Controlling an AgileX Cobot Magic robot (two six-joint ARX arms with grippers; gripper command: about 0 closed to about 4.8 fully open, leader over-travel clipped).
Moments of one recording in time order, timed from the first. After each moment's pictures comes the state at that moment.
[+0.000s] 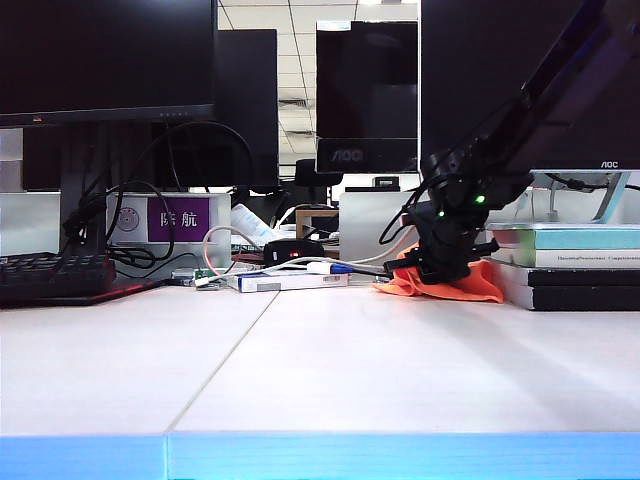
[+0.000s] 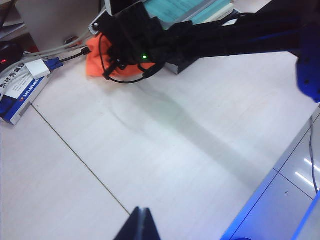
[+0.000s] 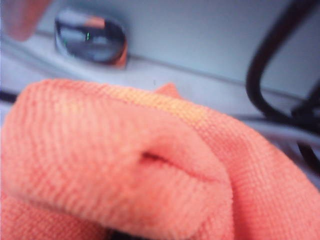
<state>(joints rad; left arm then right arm) -0.61 1.19 1.61 -0.97 0.20 0.12 0.21 2.57 2.09 -0.08 0.14 -0.09</state>
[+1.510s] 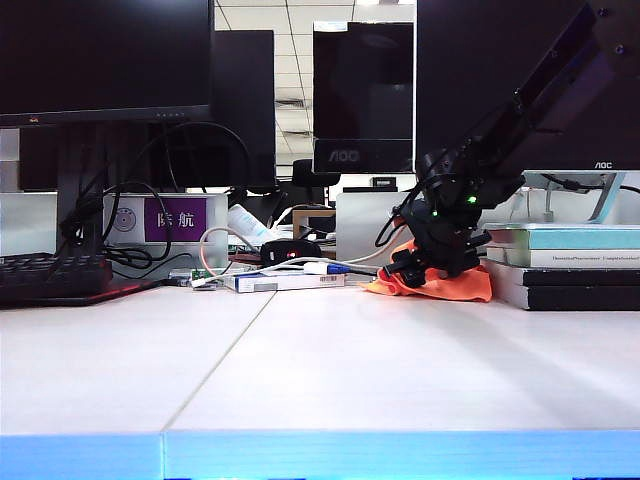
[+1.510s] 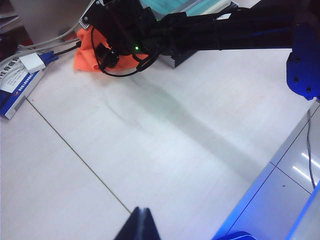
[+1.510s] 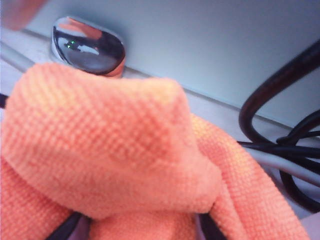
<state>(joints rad) -0.61 1.19 1.61 -0.99 0.20 0.12 0.23 2.61 2.19 -0.12 0.16 -0.21</state>
